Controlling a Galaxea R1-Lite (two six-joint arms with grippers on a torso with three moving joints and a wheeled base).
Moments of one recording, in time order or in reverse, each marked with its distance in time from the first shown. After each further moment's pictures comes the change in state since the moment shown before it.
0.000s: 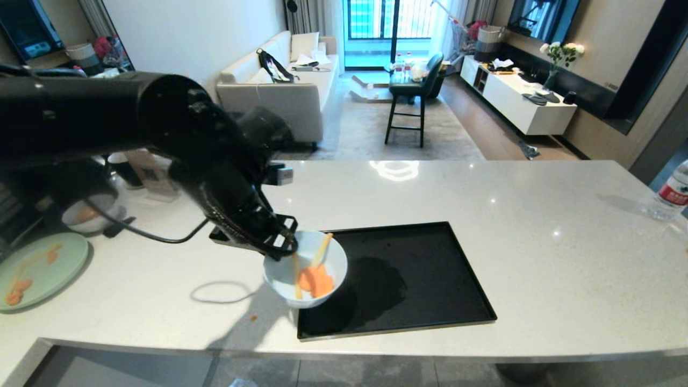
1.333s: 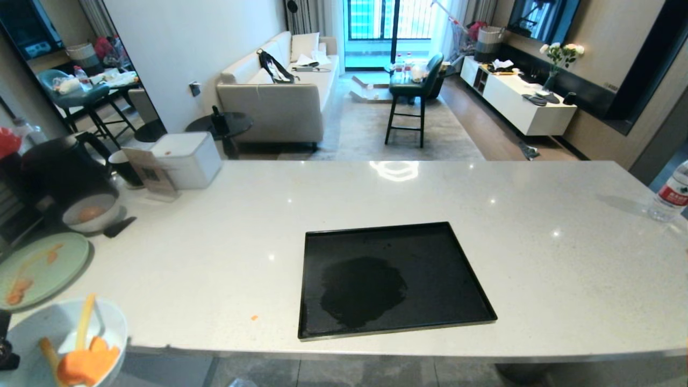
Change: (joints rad) left arm 0.782 -0.752 0.740 -0.049 -0.015 0.163; right arm 0.000 0.000 0.000 0.000 0.000 0.000
